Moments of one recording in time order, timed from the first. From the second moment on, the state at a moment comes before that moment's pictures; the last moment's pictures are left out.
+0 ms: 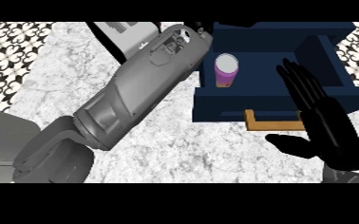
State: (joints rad) left arm -1.46 0.01 -0.61 -0.47 0.70 0.84 -0.07; right arm -0.07 -0.25 0.09 -1.91 0.91 0.06 0.00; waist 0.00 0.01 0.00
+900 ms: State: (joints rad) left arm -1.30 0.28 -0.64 -0.82 0.59 0.81 0.15; right arm -0.36 -0.17 0.02 -1.28 1.12 -0.32 -0.09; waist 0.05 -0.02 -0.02
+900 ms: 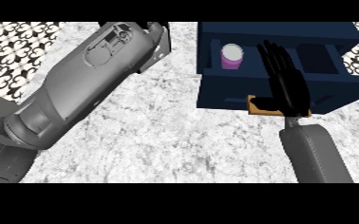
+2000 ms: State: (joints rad) left arm -1.04 0.49 -0.64 -1.19 0.53 0.79 0.29; right arm -0.81 -0.17 -0.16 -0.59 1.20 -0.70 -0.12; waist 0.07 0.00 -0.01
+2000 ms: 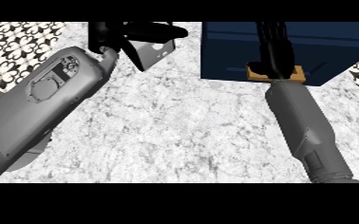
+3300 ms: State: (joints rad) left arm -0.81 0.54 -0.60 -1.39 0.47 0.77 0.24; right arm -1.09 -0.20 -0.34 -0.26 1.08 -0.70 -0.29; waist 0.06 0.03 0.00
